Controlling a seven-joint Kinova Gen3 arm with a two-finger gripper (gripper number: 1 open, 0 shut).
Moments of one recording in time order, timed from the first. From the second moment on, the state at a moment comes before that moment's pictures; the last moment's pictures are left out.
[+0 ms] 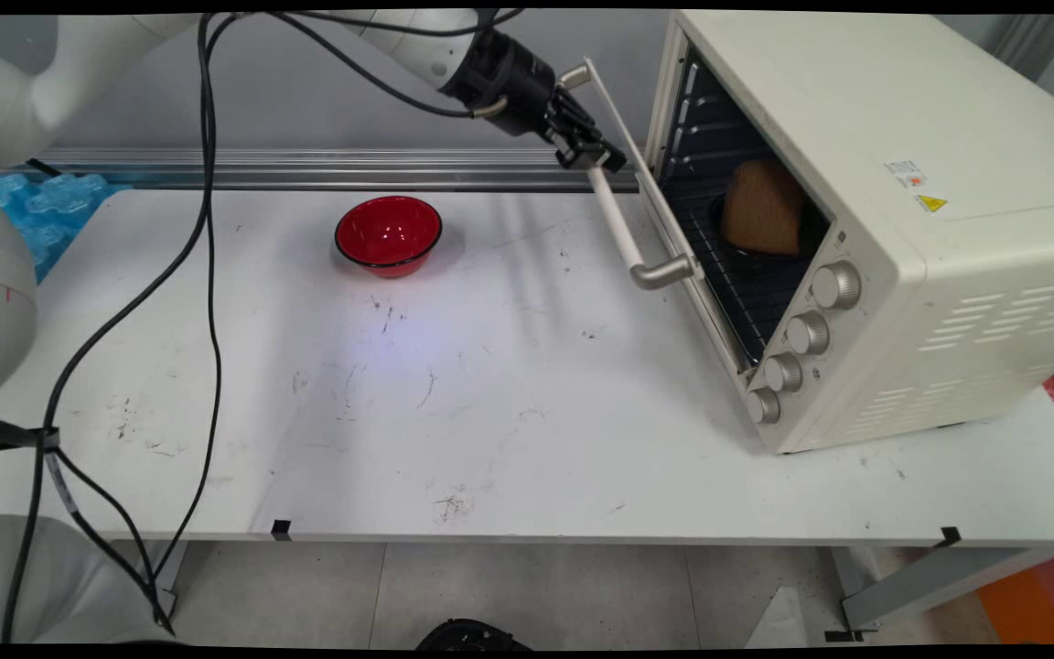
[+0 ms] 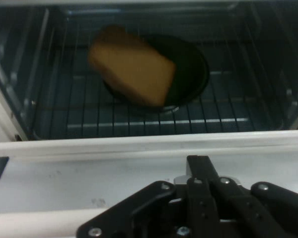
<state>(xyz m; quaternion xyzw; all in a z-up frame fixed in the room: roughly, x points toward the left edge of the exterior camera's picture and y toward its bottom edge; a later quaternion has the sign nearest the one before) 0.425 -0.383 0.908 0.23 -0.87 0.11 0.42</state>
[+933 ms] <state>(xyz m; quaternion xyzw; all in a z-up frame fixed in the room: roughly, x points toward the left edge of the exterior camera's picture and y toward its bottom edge) 0.443 -0.366 0.852 0.26 -0.87 0.11 0.42</state>
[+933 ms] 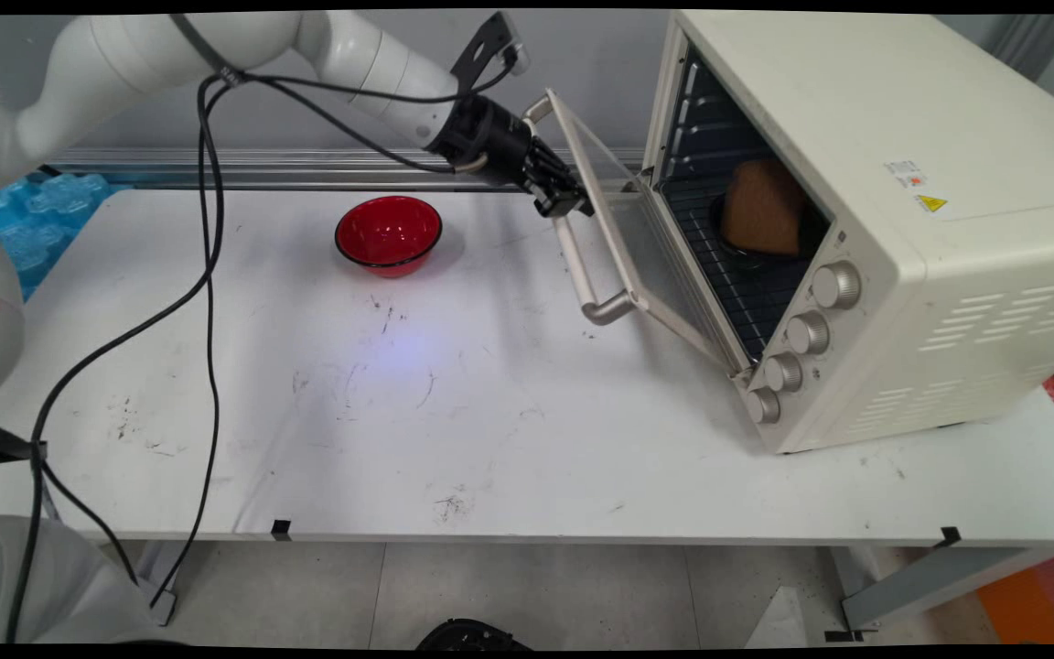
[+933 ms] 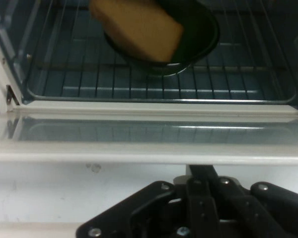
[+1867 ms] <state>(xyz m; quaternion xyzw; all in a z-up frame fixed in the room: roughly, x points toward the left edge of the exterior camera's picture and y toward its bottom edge) 0.479 -0.350 0.793 0.23 -0.86 0.12 0.43</state>
